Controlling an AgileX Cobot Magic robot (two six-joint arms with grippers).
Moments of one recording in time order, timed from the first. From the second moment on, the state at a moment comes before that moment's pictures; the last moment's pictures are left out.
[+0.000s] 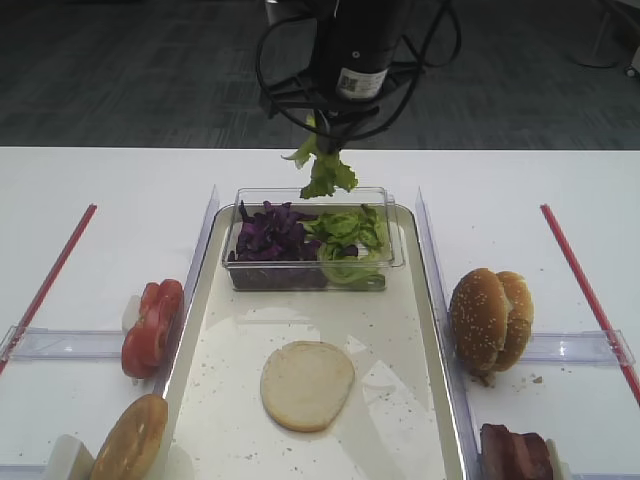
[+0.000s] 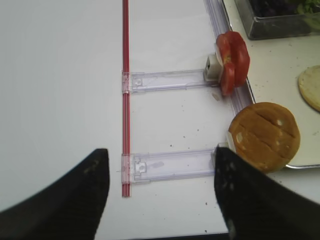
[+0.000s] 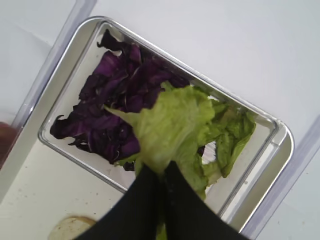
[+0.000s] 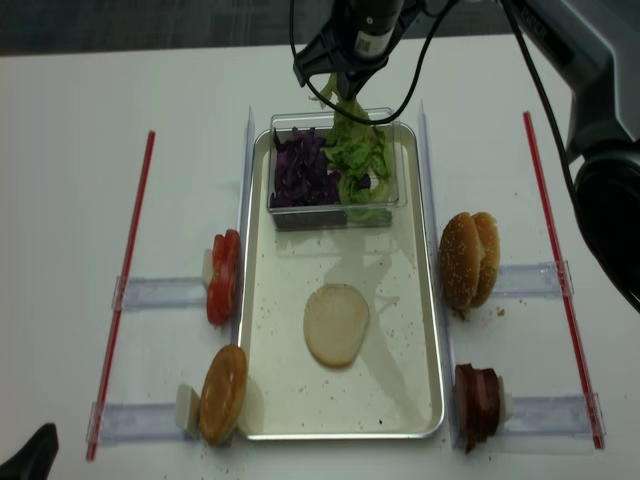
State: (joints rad) left arm 0.02 0.05 -0.49 -0.04 1.18 0.00; right arm 0.51 2.15 -2.09 0.15 1.24 -0.05
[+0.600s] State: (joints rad) left arm 0.02 0.05 -0.49 -0.04 1.18 0.00; right arm 0.58 2.00 -1.88 0.17 1.24 -0.05
